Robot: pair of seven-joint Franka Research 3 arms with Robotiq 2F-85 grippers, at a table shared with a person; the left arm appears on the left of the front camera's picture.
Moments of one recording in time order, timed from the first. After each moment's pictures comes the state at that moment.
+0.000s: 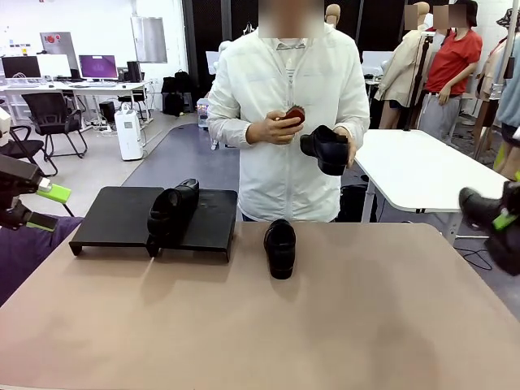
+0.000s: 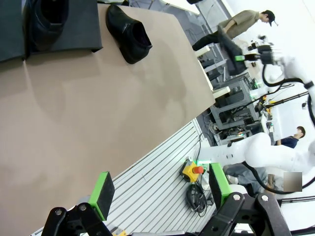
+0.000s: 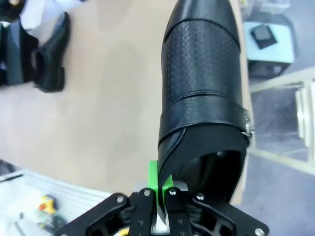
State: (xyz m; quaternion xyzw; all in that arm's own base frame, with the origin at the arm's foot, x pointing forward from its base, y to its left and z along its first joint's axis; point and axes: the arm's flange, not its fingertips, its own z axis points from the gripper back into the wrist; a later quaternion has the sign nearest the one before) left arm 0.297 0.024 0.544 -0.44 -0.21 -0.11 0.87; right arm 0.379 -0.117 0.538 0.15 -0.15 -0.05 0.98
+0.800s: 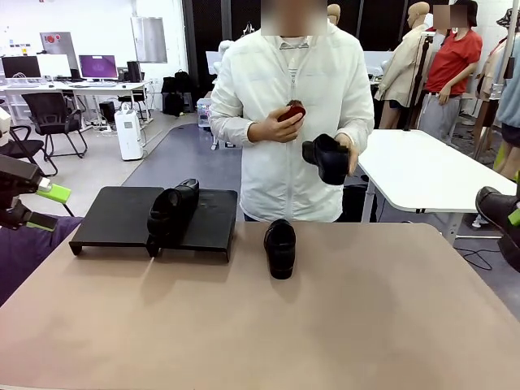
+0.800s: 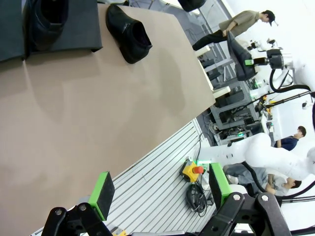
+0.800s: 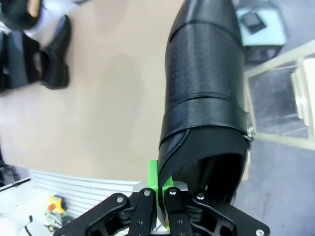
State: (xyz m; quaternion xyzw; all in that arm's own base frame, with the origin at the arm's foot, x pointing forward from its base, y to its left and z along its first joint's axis) left arm 0.297 0.024 0.544 -0.44 -0.21 -0.11 0.87; right arm 0.353 -0.100 0.563 0.14 -0.14 -0.08 0.98
